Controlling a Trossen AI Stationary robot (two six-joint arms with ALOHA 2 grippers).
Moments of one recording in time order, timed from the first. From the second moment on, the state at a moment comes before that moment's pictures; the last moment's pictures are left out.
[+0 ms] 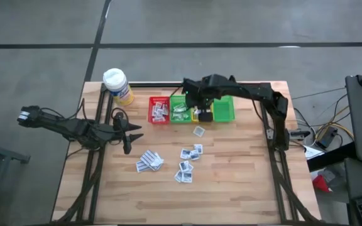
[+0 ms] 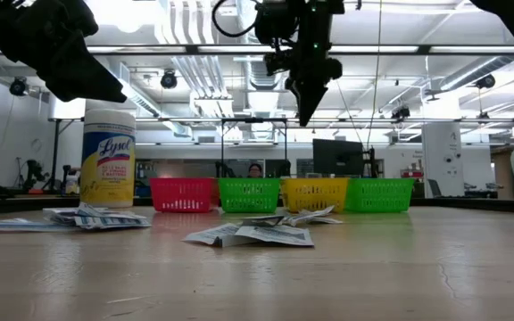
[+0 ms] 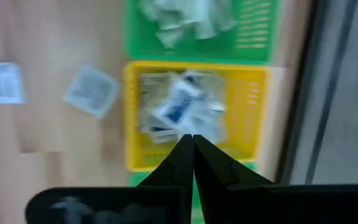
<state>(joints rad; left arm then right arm) -0.24 0.53 0.42 -0.35 -0.50 -0.38 -0.30 1.98 1.91 -1.30 0.17 -0.36</state>
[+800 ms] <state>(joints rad) -0.24 0.53 0.42 -0.36 -0.50 -0.36 -0.25 1.97 1.91 -1.30 -0.09 -0.47</state>
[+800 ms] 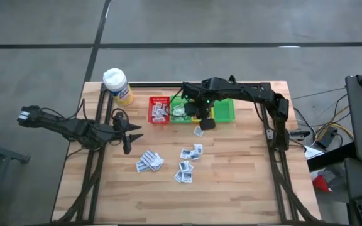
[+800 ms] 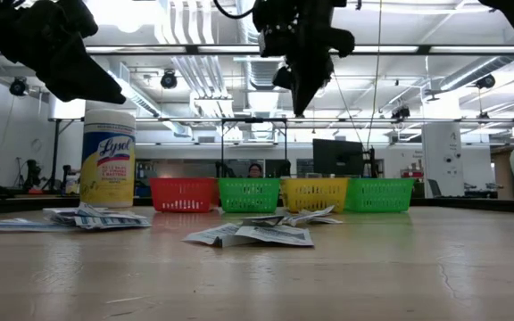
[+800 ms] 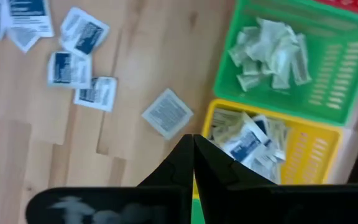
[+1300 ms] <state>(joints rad) -0.24 0.53 0.42 -0.36 -0.50 -0.37 -0.16 1.97 1.84 -1.23 -0.12 -0.53</state>
